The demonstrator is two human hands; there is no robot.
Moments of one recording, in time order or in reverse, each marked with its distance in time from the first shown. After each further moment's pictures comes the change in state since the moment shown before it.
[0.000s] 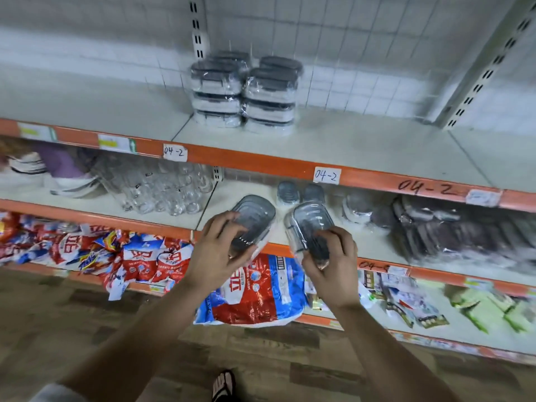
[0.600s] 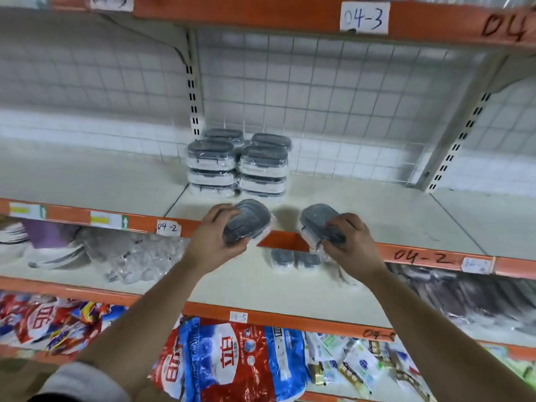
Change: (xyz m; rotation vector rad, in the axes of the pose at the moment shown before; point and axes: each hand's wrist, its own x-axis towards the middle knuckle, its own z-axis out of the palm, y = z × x) left_hand 0.160 -0.046 -0.032 -0.122 -0.051 -0.117; right_hand 0.181 0.016 -0.045 -0.168 -0.128 -0.051
